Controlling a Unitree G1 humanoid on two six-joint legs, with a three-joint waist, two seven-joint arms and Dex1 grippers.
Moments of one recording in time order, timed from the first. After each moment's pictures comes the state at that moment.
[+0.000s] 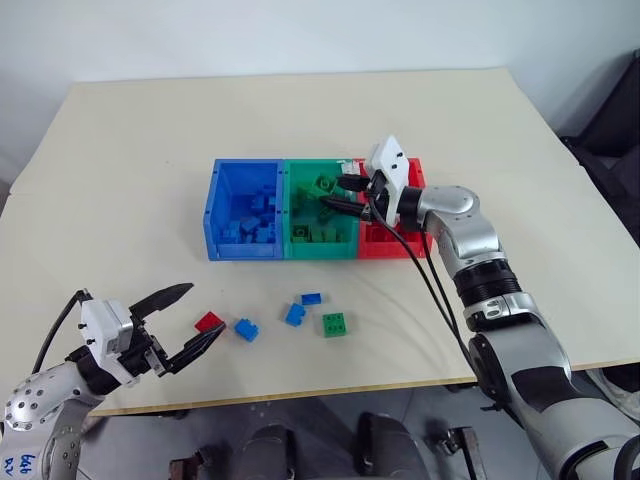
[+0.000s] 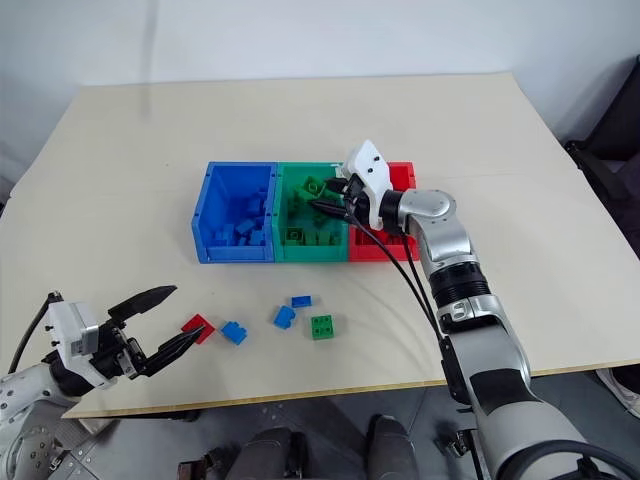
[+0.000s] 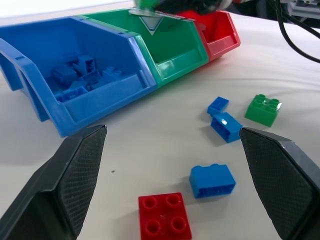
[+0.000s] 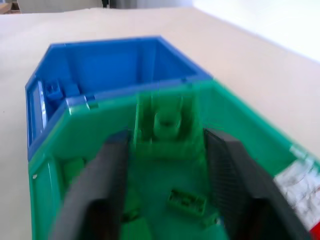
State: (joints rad) left arm 0.27 0.58 0.42 -0.33 -0.59 0.09 -0.90; right arm -1.01 -0.30 0.09 0.68 0.17 0.07 0.99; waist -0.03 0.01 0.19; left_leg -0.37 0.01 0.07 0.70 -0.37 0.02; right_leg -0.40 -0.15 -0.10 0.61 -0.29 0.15
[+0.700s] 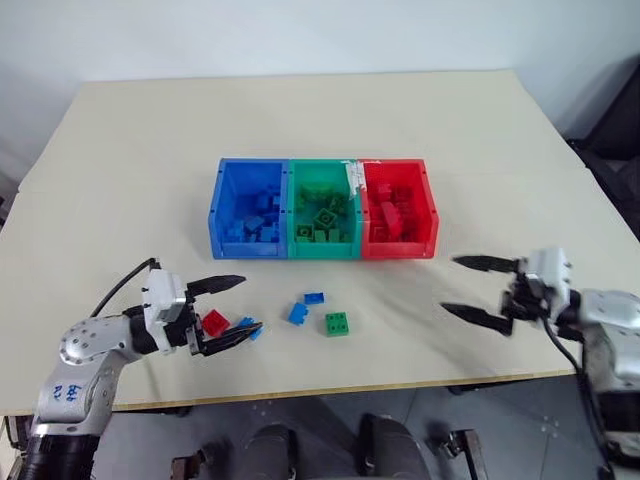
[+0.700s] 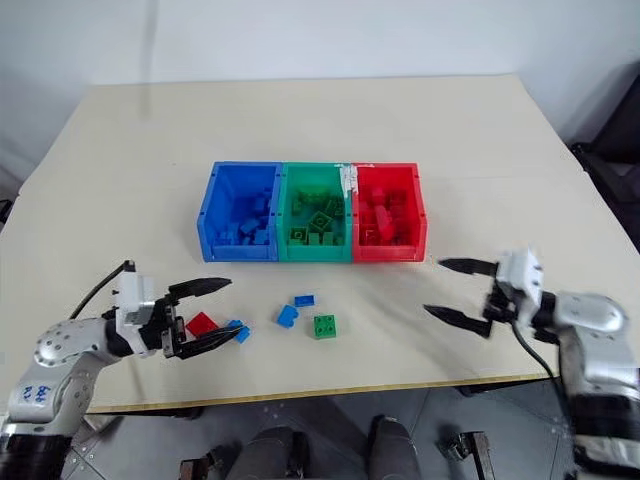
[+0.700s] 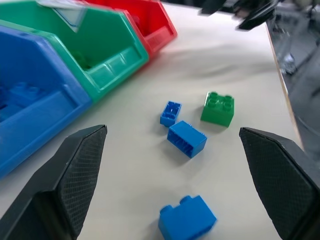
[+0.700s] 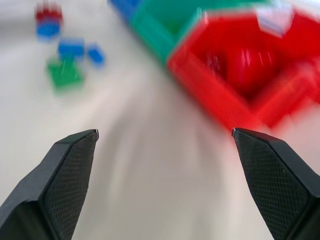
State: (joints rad) left arm -0.06 0.66 0.17 -0.13 -0.51 0.13 -1.09; right arm -0.18 -0.78 -0.28 0.22 0.45 -0.11 1.41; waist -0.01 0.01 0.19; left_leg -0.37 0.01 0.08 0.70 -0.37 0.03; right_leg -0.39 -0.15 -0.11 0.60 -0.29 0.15
